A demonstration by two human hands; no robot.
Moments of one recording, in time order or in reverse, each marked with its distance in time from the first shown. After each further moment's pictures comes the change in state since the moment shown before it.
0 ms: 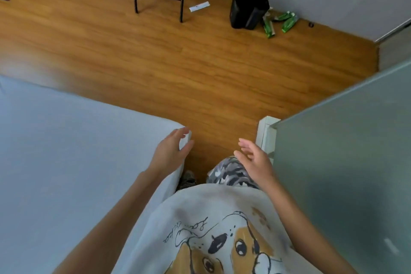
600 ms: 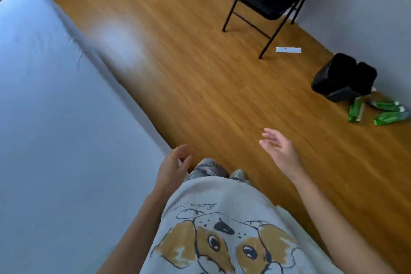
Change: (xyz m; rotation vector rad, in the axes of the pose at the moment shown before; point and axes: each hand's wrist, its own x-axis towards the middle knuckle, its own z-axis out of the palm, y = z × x) left_hand 0.255 0.070 -0.058 -0.302 0.433 -0.609; right_hand 0.433 -0.179 -0.150 -0.088 -0.395 -0.250
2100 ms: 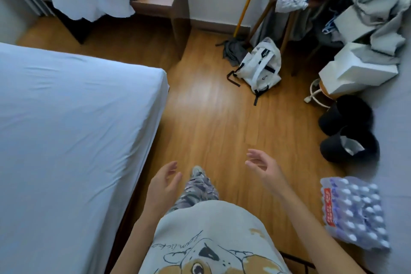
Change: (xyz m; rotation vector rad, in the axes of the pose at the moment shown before) left_hand 0.847 0.107 -0.559 -0.544 0.856 -0.456; right_hand 0.963 -0.796 0.303 -0.358 -0.802 -0.464
